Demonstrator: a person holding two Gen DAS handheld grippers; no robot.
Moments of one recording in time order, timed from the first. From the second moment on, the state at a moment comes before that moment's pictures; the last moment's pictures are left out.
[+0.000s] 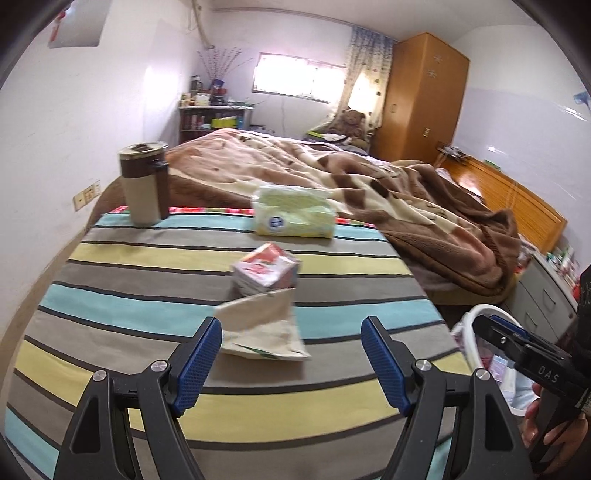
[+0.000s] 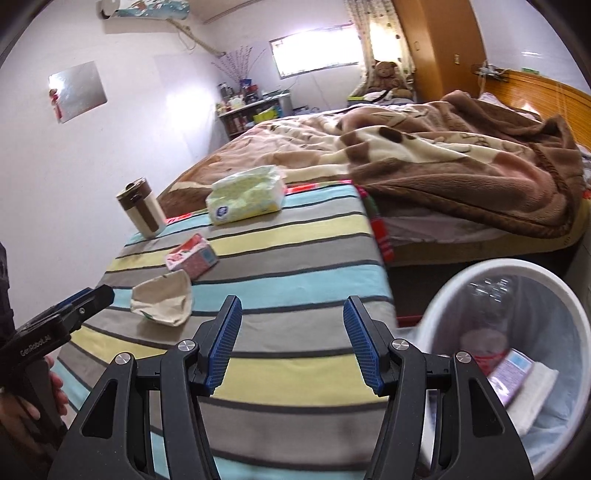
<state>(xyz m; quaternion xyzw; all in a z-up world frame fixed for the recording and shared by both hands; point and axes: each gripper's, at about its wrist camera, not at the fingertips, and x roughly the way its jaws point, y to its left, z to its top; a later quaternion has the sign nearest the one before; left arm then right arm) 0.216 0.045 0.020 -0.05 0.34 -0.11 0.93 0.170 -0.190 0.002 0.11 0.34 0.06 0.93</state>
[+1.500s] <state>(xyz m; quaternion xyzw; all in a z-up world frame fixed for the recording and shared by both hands) 0.282 0.103 -0.051 -0.07 0.44 -0.13 0.89 0.259 -0.095 -0.022 0.09 0.40 0.12 0.90</state>
